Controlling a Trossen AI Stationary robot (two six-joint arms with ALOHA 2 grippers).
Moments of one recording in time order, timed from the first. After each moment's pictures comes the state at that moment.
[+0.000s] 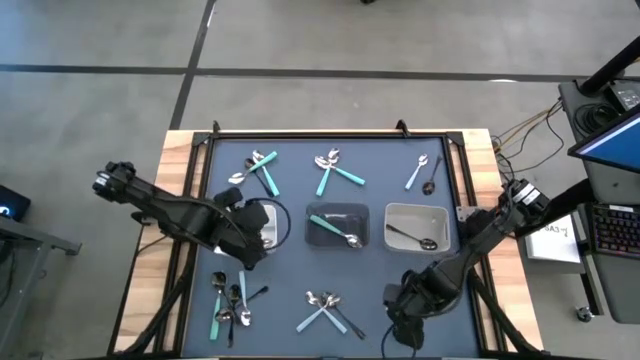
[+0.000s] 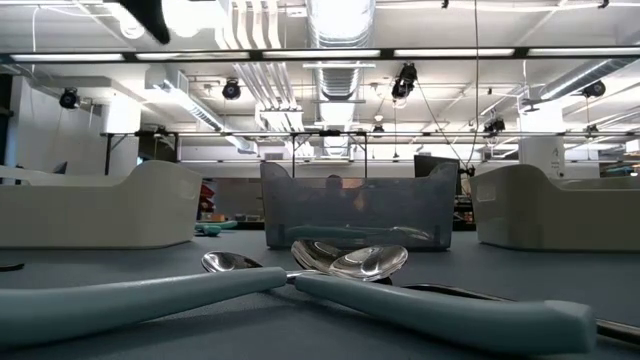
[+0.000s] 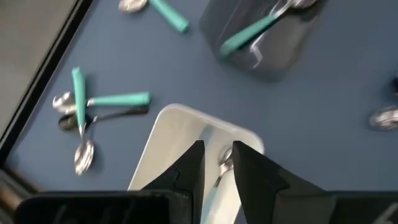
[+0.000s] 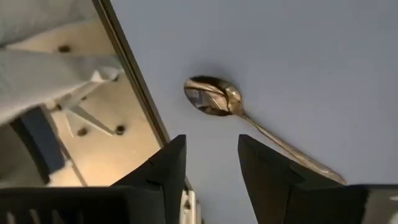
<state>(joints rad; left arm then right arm) -0.43 1.41 1.42 -1.35 -0.52 -0.81 0.70 1.67 1.23 -0.79 -0.27 1.10</state>
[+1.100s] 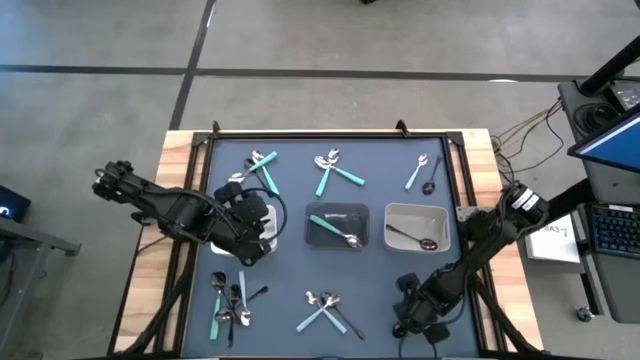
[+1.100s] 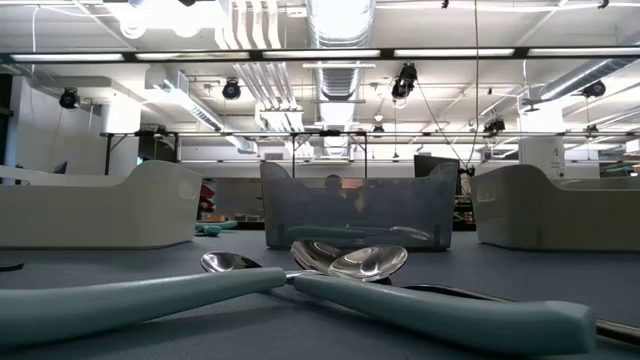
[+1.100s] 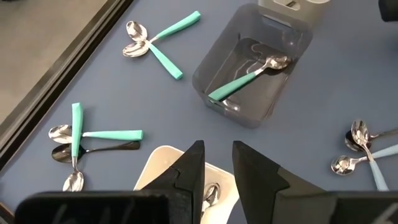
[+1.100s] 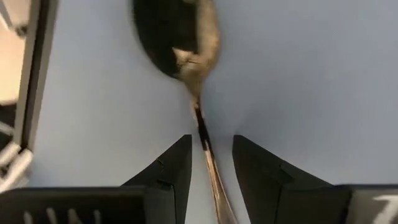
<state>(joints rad) -0.44 1.41 1.54 -1.32 -0.59 -0.82 0.80 1.77 0.95 -0.53 -0.20 0.43</state>
